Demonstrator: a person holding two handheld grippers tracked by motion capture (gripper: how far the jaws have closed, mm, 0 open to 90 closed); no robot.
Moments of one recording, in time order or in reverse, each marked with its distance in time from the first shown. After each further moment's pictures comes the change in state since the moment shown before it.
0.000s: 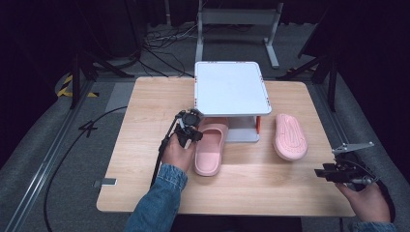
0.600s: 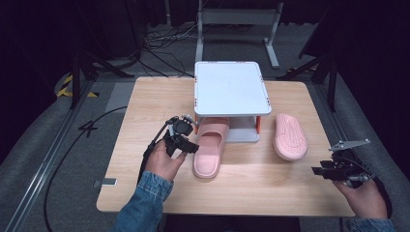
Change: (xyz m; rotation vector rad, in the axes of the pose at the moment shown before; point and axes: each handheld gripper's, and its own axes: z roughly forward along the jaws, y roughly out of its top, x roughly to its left) left arm -0.008 -0.036 -0.047 0.100 -0.041 0.153; right arm 0.003 0.009 0.003 -0.003 0.008 -0.029
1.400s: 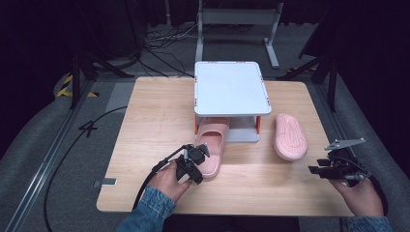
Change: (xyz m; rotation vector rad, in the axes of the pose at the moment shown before) left arm -0.042 -0.026 0.053 0.301 -0.097 0.091; right arm 0.006 0.006 0.005 -0.008 0.001 -0.036
